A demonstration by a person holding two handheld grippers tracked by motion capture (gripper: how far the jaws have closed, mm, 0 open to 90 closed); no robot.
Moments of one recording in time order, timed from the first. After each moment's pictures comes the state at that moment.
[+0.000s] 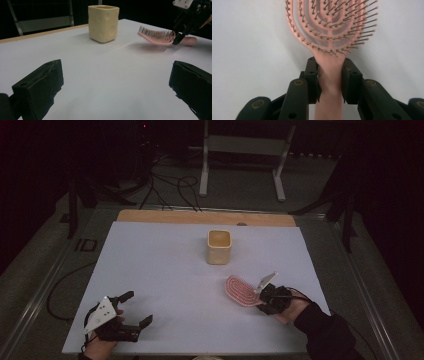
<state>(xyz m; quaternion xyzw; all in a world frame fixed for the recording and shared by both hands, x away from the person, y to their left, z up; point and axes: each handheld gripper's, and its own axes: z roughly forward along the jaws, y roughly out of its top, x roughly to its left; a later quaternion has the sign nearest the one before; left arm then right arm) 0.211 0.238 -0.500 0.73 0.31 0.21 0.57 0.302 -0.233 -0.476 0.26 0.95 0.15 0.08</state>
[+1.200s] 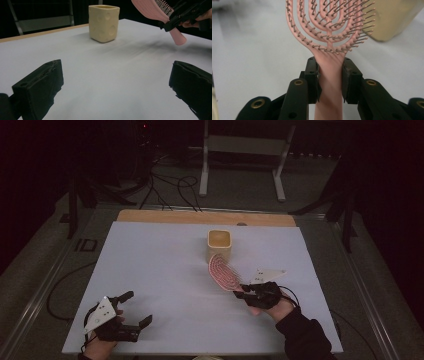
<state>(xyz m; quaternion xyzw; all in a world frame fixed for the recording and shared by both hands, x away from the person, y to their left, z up) 0.211 0.239 -0.500 0.73 0.32 0.21 0.57 0.296 -0.205 -0.459 0.27 0.87 0.41 0.10</state>
